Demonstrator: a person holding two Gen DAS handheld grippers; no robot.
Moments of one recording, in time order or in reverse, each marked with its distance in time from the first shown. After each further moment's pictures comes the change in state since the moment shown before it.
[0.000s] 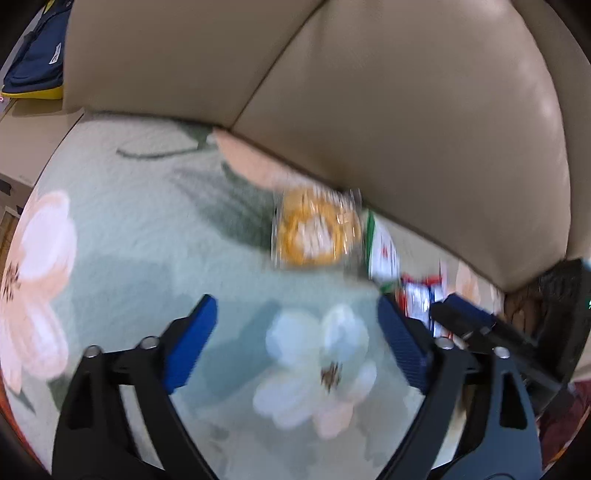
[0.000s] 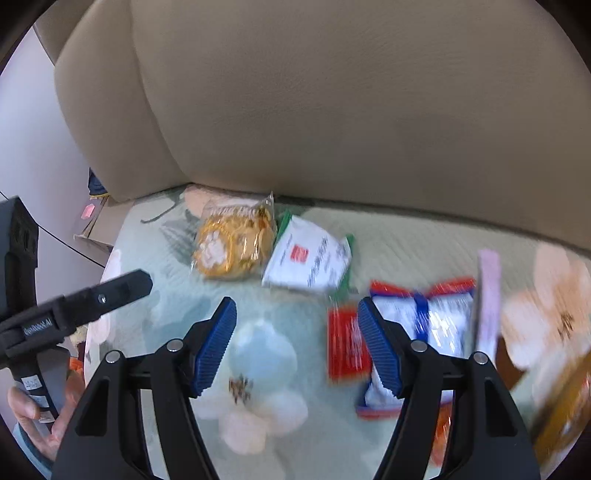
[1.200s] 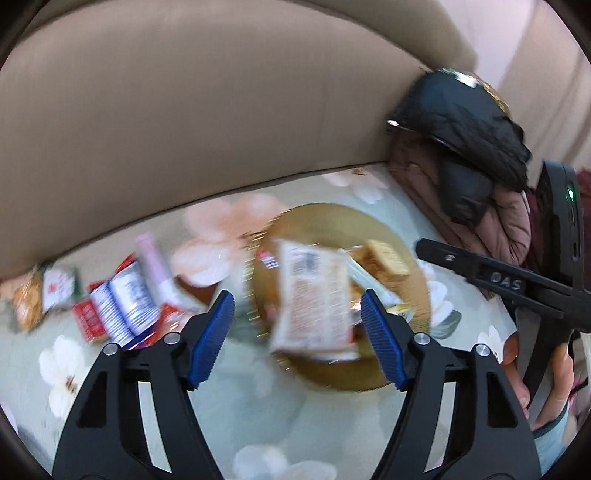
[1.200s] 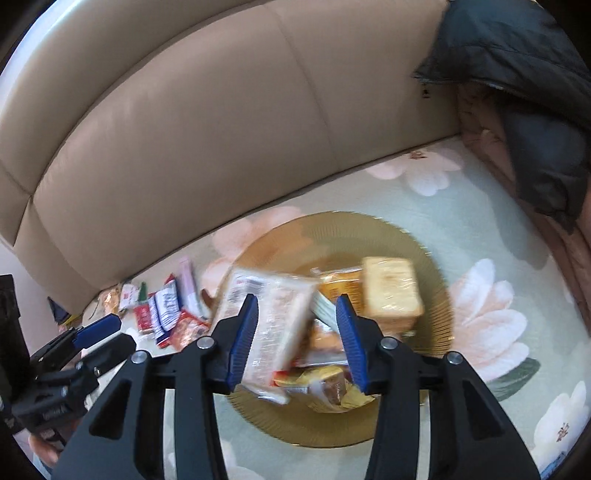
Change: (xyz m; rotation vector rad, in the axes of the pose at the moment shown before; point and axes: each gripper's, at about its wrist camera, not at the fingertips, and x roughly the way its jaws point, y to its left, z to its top) left arm -0.007 -0.350 -0.182 0.686 0.050 -0.174; right arm -0.265 -0.247 -0.167 0.485 -0.262 -0.218
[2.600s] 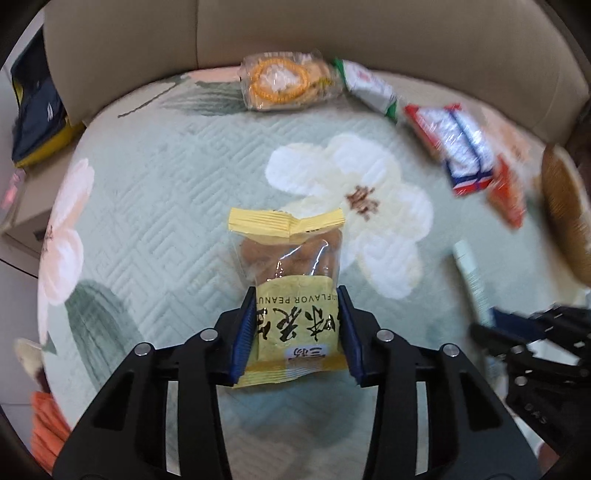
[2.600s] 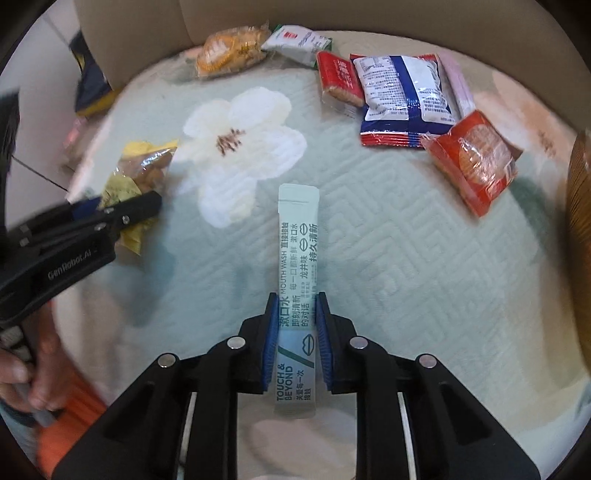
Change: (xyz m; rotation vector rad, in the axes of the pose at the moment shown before) left arm -0.024 0.272 -0.185 -0.314 0.132 0.394; right arm 0.164 0.265 -0.188 -0.470 0.440 0.093
